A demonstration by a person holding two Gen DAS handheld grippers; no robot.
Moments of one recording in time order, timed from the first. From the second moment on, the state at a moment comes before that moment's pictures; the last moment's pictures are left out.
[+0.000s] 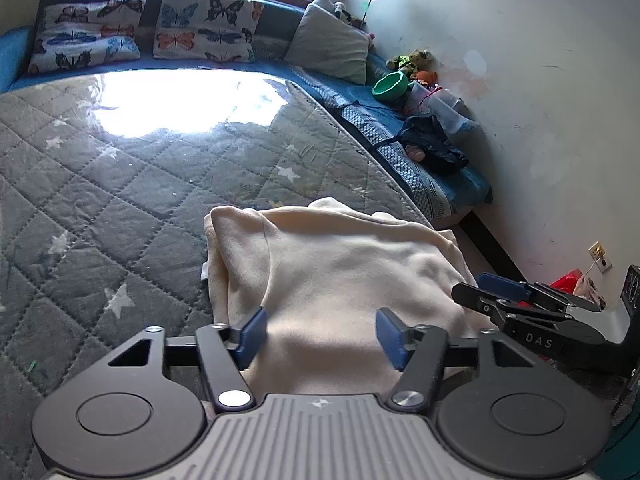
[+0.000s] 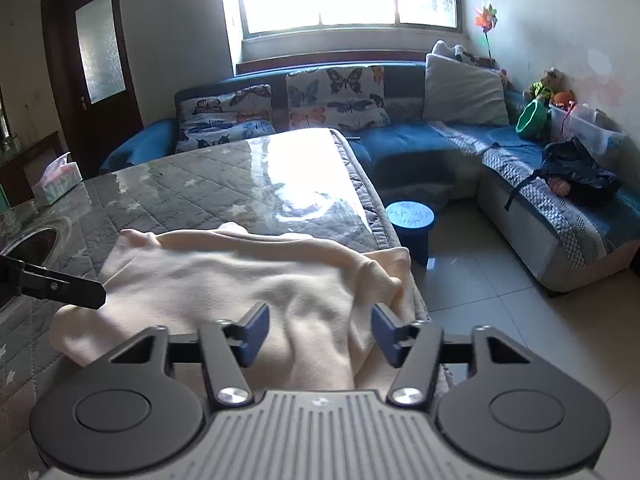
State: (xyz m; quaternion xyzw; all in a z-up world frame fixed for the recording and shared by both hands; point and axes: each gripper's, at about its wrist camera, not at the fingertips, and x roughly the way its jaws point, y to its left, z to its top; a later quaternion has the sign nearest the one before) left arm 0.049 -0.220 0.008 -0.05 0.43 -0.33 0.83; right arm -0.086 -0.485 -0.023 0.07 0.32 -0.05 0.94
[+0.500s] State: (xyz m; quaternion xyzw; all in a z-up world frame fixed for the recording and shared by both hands) left arm 0.007 -0.195 0.011 -0.02 0.40 -0.31 0.86; right arm -0.121 -0.444 -0.020 0.04 0.31 -0.07 0.95
